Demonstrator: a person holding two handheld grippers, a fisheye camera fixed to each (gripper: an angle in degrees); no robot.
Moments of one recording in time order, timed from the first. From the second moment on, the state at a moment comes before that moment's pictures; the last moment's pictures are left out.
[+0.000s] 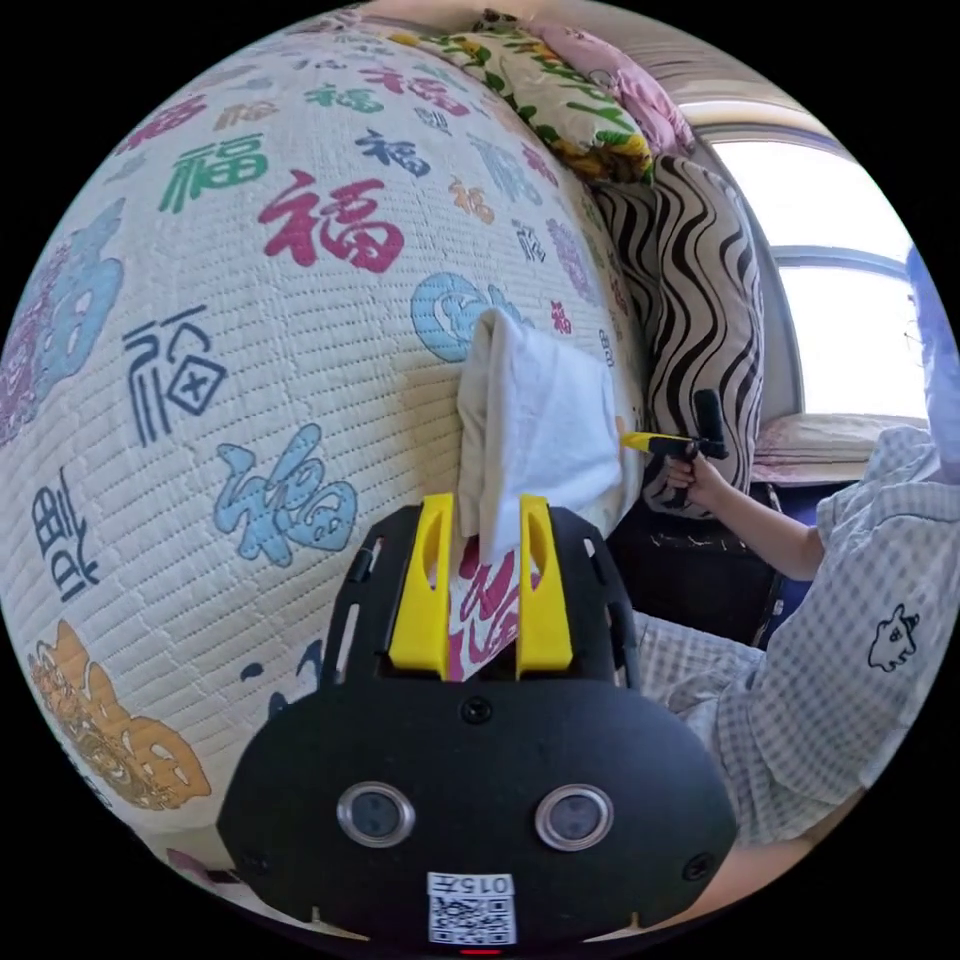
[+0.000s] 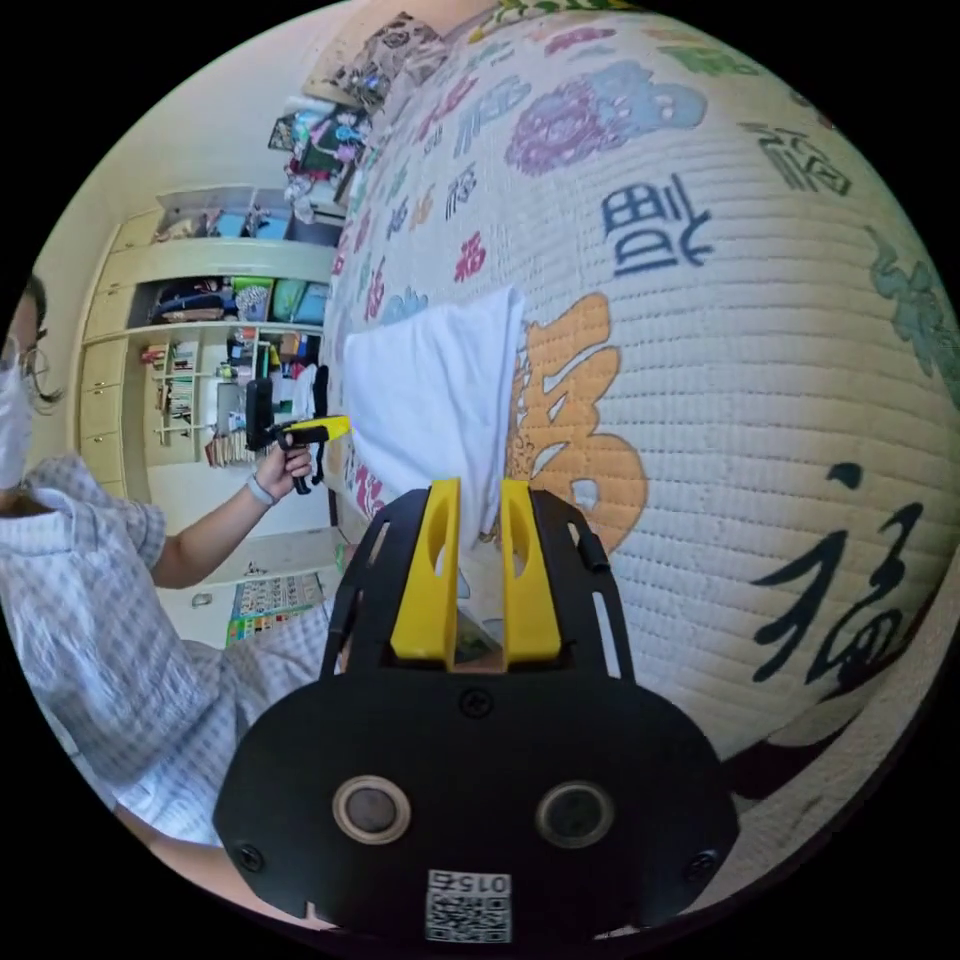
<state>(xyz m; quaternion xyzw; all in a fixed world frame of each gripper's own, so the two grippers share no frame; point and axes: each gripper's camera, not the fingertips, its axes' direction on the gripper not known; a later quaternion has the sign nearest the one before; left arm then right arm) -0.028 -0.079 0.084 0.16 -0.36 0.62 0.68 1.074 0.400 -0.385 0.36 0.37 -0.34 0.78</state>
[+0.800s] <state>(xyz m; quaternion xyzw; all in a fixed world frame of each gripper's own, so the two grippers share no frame) 0.038 0.022 -0.055 -0.04 -0.17 0.69 0.70 1.020 0.227 -0.255 0.24 0.26 -0.44 0.82</state>
